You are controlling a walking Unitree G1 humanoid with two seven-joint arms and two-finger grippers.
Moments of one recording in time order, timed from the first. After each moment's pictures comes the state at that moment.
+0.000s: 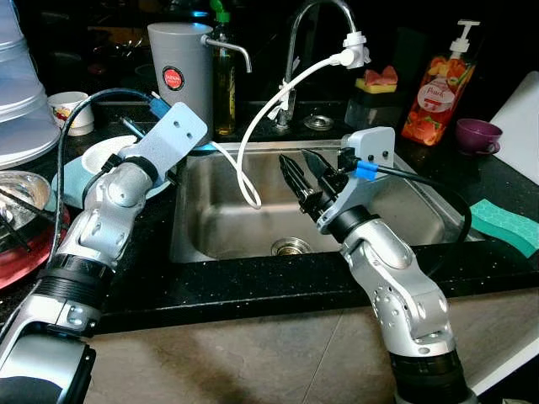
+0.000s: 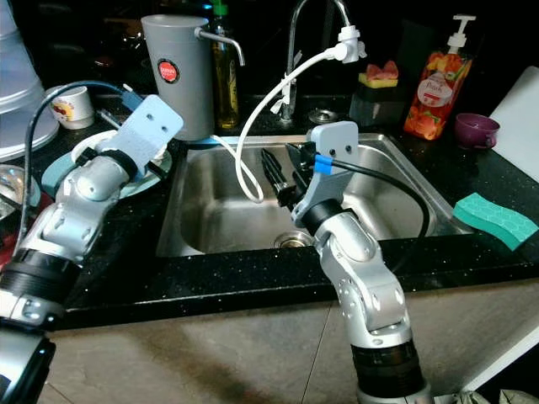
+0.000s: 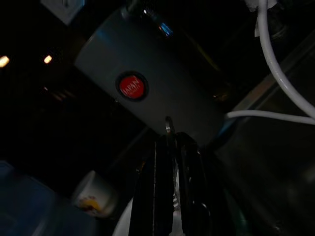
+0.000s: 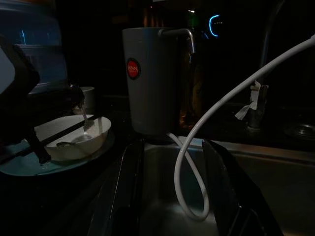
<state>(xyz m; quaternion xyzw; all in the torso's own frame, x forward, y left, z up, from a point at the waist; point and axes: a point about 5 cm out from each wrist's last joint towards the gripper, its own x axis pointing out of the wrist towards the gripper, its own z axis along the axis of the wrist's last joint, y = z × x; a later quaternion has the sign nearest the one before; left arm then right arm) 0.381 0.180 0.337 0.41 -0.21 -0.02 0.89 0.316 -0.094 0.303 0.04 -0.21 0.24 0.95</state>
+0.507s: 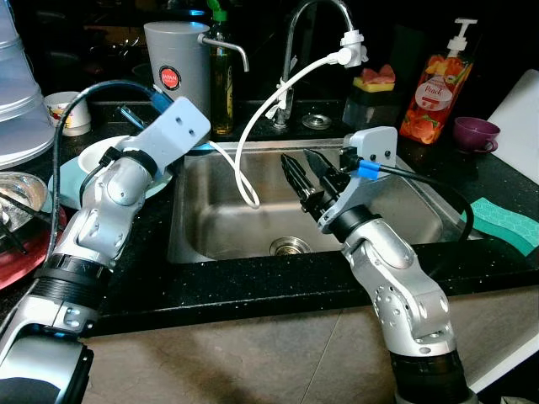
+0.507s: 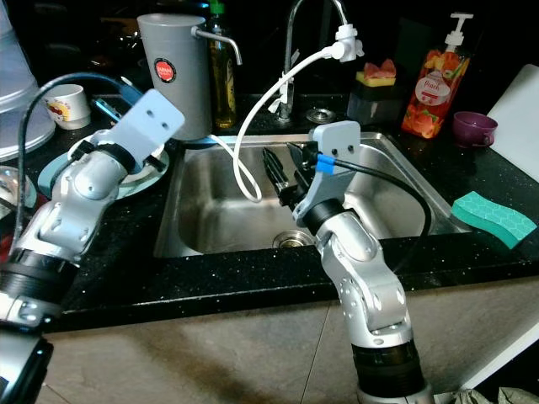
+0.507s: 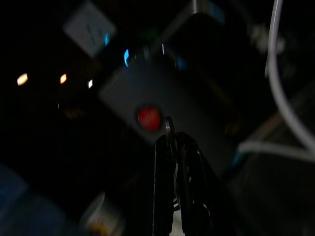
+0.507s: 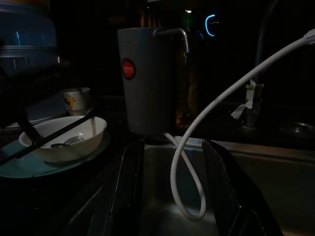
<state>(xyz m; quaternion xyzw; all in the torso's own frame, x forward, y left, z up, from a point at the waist) 0.368 0.169 0.357 0.38 -0.29 -0.02 0.88 0.316 -0.096 0.304 0.04 -0.21 0.24 0.95</state>
